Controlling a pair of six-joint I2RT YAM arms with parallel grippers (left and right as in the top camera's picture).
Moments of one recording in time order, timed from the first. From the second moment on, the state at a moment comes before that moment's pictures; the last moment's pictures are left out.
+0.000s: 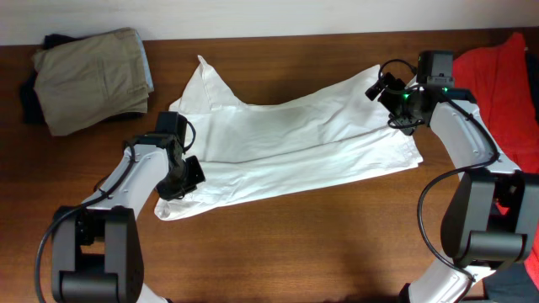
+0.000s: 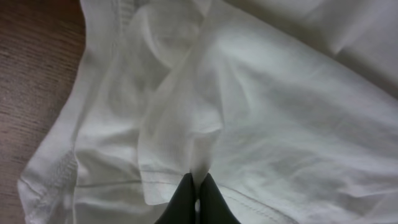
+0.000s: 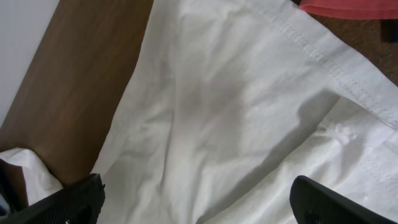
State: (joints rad) left arm -0.09 1.76 1.09 -0.84 0.04 -0.48; right arm -0.11 1.90 1.42 -0.56 -0.29 0.66
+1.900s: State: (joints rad) left arm -0.10 1.81 1.34 -0.76 0.00 -0.48; right arm -0.11 1.90 1.42 -0.56 -0.22 0.66
